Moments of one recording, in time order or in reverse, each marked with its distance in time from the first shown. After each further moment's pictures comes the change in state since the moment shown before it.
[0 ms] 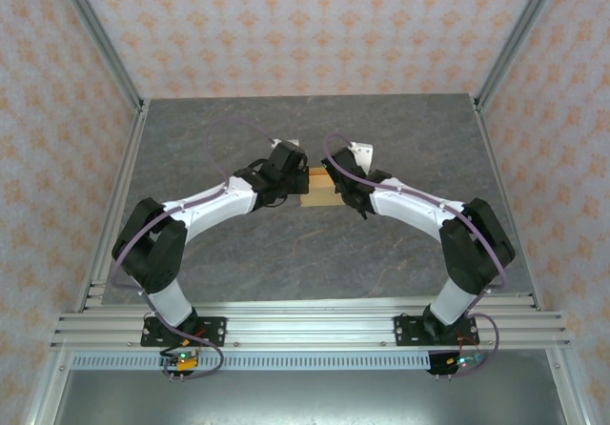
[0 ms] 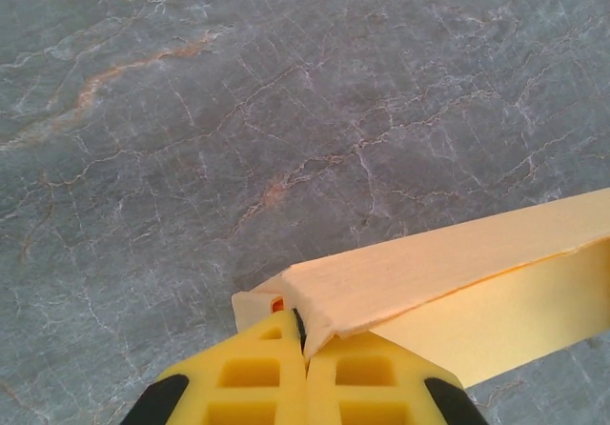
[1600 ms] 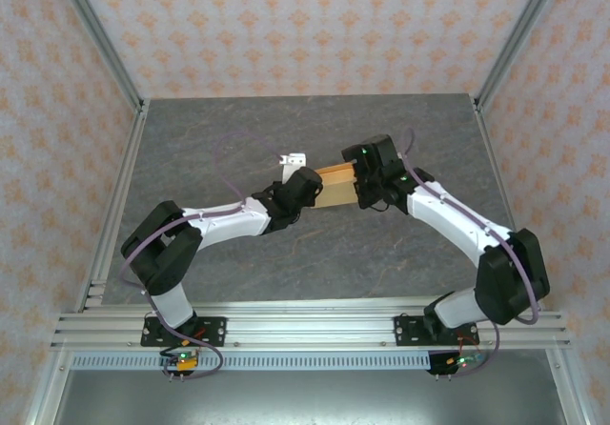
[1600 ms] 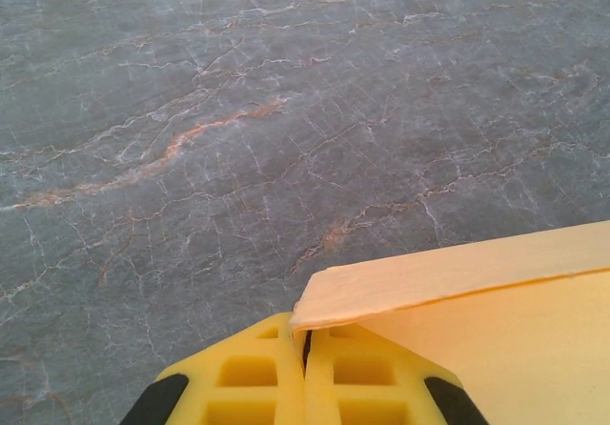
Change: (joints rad) left arm -0.140 0.034 -0.122 0.220 -0.412 0.014; right arm -0.165 -0.224 -0.082 0.039 -0.556 0.954
